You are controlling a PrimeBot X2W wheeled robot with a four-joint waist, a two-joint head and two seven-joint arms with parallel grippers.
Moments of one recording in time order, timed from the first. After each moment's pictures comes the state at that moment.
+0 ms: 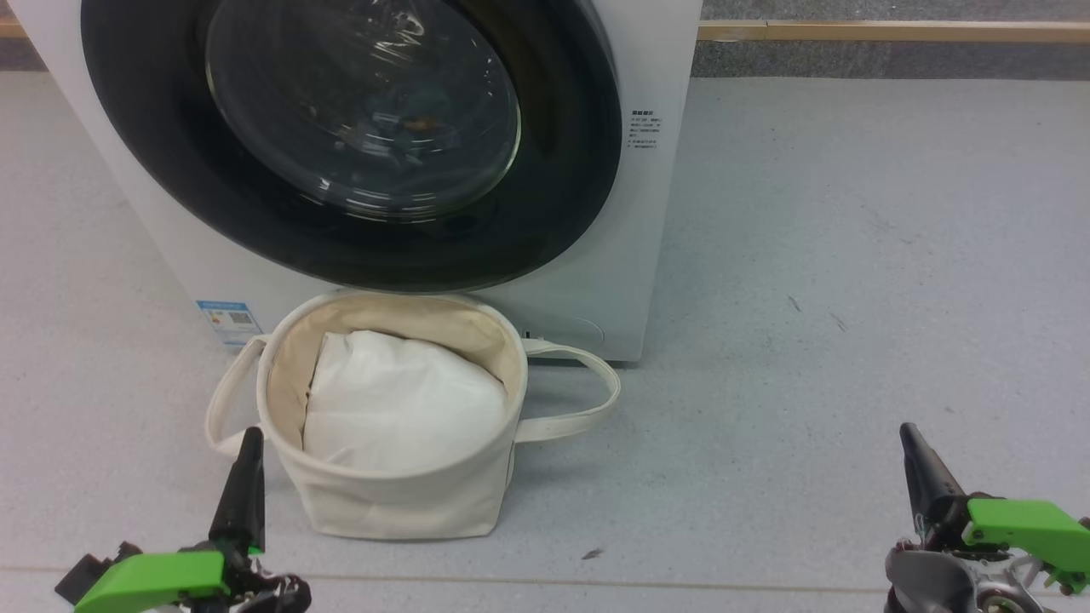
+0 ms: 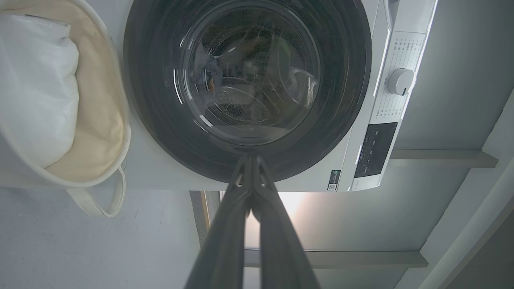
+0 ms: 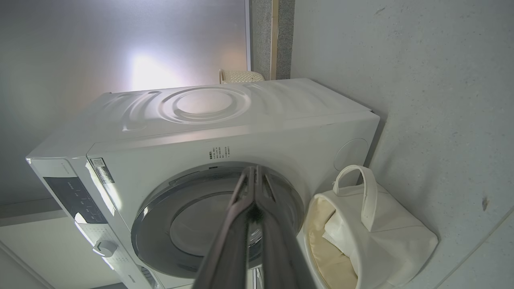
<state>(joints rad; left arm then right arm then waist) -0.10 0.04 0.08 0.28 -1.61 -0.12 0.11 -0.09 -0.05 -0.14 0.29 1.60 0.13 0.11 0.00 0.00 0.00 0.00</state>
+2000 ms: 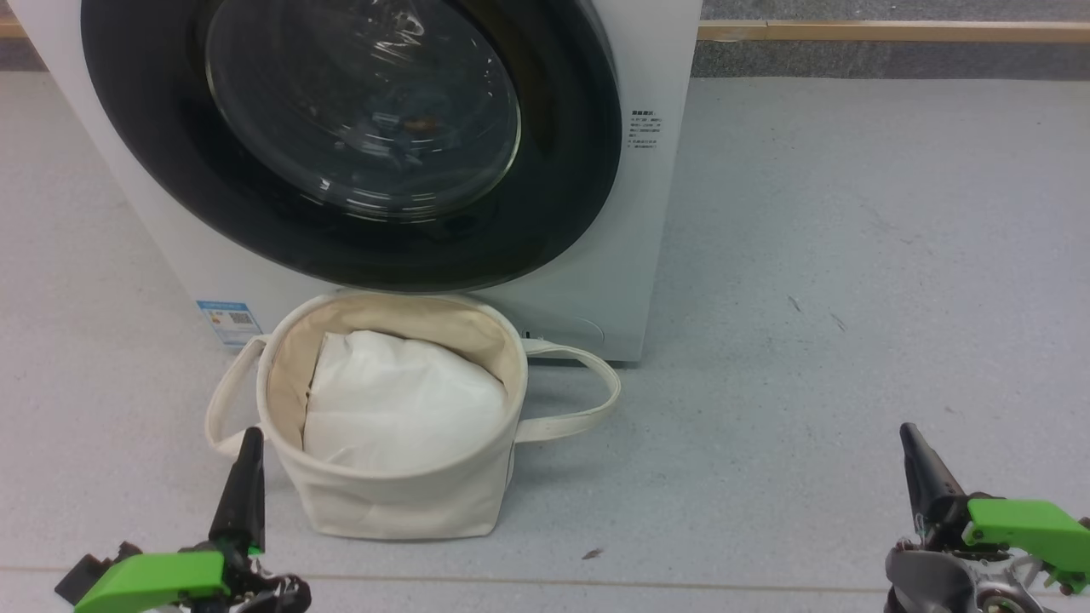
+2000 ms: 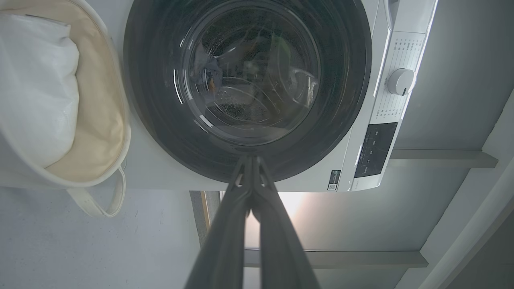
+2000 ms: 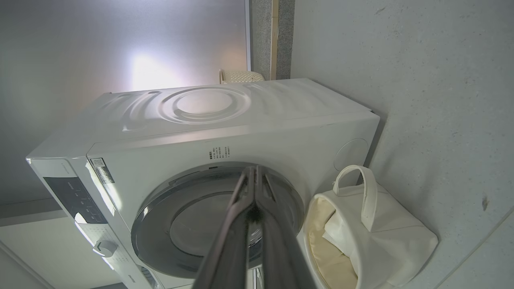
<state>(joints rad) -0.10 0.04 0.08 0.28 -1.61 -0.12 0.11 -0.09 -0.05 -0.14 0.29 1.60 0.13 0.11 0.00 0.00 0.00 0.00</state>
